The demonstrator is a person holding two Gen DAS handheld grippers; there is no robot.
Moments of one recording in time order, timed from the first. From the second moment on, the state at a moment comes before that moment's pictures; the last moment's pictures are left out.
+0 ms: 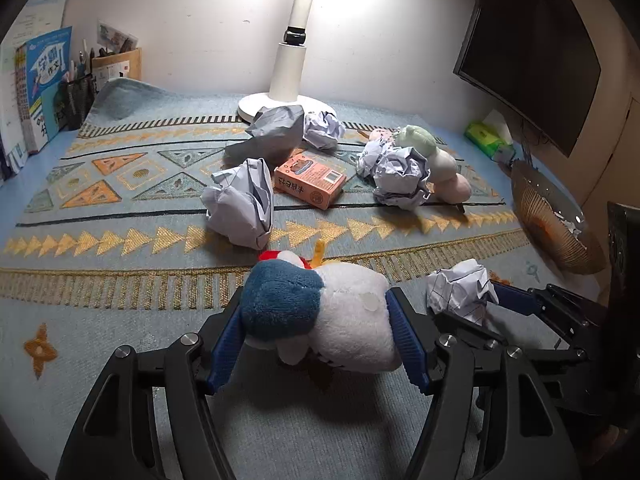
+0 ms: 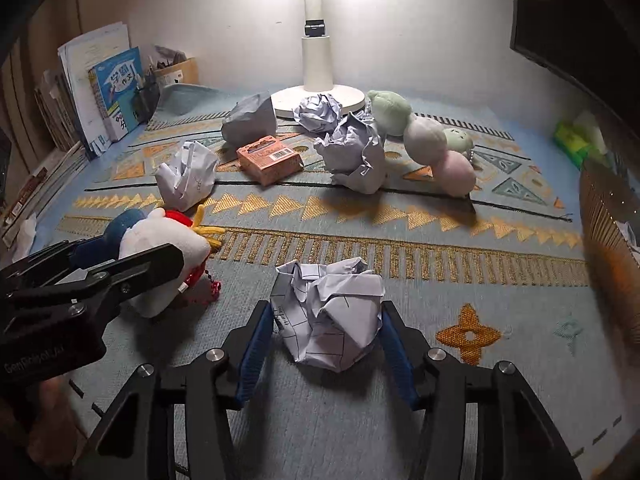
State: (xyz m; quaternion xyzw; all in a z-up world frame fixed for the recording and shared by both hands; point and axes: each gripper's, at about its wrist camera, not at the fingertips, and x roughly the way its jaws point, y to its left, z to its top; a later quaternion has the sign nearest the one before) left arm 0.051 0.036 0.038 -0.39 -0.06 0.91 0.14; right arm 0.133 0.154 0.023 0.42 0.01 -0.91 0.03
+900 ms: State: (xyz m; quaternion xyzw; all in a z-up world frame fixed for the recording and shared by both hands) left arm 0.045 0.193 0.169 -0.25 -0.02 0.92 0.30; right arm 0.223 0.324 0.183 0.24 -0.09 -0.96 -0.14
